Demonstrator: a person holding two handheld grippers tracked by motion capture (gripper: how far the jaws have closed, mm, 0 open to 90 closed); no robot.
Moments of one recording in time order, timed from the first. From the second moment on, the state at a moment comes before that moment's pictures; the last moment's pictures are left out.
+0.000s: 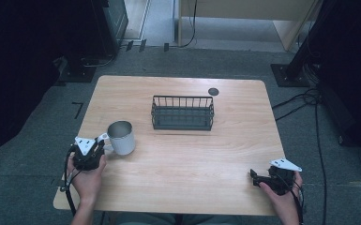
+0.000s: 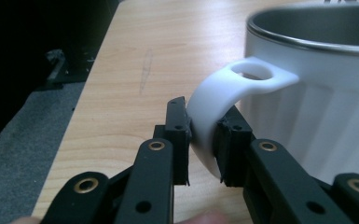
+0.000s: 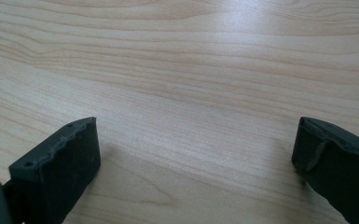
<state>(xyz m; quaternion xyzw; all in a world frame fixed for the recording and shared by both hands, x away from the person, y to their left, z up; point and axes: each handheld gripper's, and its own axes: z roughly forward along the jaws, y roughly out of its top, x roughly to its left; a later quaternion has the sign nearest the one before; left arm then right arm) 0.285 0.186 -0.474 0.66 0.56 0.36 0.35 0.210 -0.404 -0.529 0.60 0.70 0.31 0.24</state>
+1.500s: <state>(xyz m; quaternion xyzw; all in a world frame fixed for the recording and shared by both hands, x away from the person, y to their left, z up) 0.230 0.143 -0.474 0.79 0.32 0.23 0.47 0.210 -0.404 -0.529 0.60 0.70 0.31 0.24</state>
